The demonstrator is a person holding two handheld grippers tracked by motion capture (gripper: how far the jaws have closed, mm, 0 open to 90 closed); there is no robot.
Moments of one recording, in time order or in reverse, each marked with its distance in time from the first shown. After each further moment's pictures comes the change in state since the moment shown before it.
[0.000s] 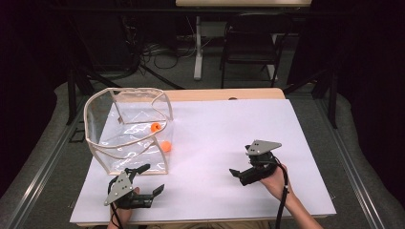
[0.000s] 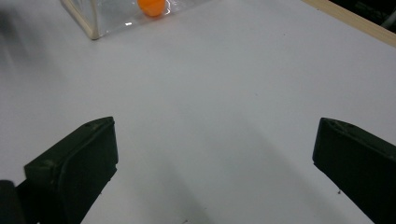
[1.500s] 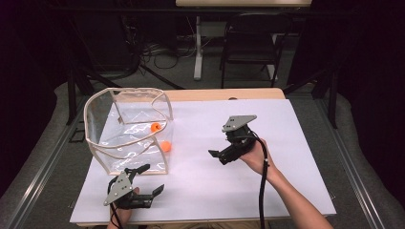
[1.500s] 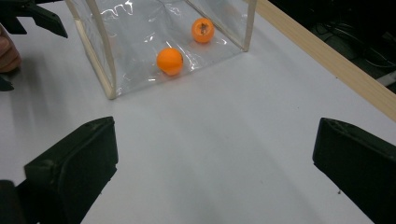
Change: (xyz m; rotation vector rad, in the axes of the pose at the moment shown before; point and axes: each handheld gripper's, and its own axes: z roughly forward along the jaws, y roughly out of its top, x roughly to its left) left arm 0.000 0.000 -0.001 0.000 -0.005 0.004; right arm -0.001 0.089 0.027 -0.007 0.082 -0.092
